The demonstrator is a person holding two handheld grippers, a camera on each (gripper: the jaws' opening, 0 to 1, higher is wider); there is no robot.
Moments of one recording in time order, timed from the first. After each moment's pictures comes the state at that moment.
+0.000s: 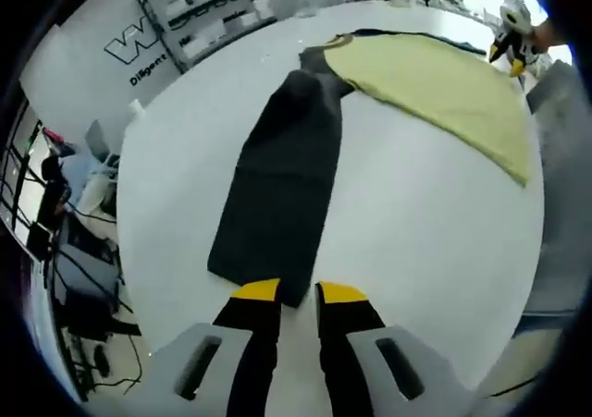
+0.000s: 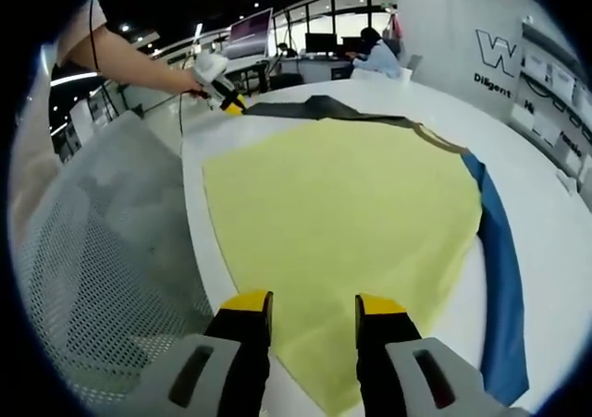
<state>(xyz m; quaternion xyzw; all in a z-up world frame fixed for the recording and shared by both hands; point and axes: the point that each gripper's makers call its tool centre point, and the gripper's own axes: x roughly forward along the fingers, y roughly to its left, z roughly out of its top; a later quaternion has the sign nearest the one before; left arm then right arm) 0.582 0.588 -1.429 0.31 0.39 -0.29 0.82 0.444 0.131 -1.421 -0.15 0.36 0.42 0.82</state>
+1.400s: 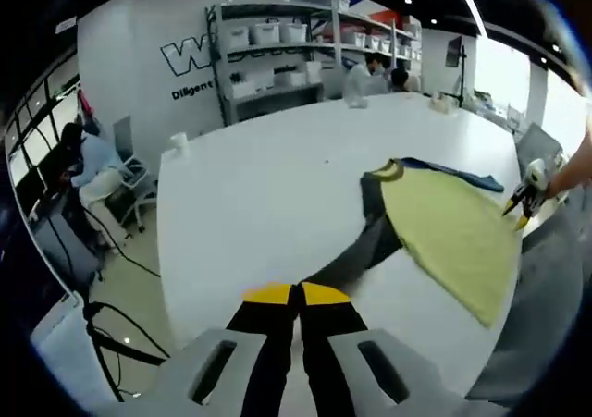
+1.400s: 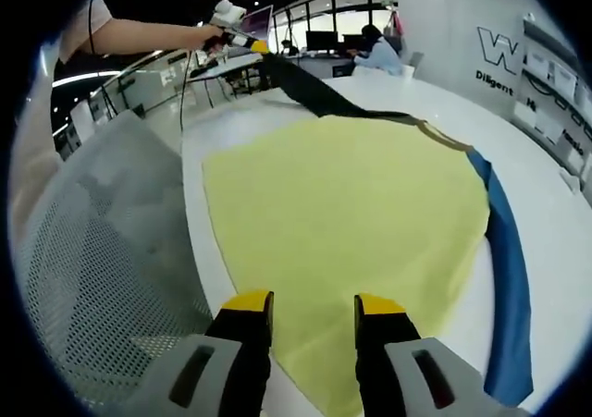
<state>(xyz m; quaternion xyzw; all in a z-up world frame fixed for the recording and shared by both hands) 0.675 0.600 -1.276 0.10 0.29 -0.27 0.91 0.447 0.139 -1.426 -0.15 0.37 0.42 0.81</state>
